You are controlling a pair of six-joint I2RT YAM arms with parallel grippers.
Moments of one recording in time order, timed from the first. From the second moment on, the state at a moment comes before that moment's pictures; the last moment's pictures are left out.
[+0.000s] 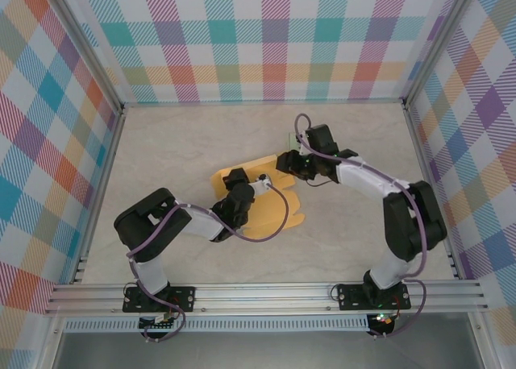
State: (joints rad) left arm -0.84 1.79 0.65 0.89 -0.85 1.11; right arm 0.44 1.63 1.09 -0.30 -0.41 0.66
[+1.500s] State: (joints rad) left arm -0.86 1.86 0.67 0.97 -0.86 1.13; right arm 0.41 1.75 0.85 0.12 -0.36 0.72
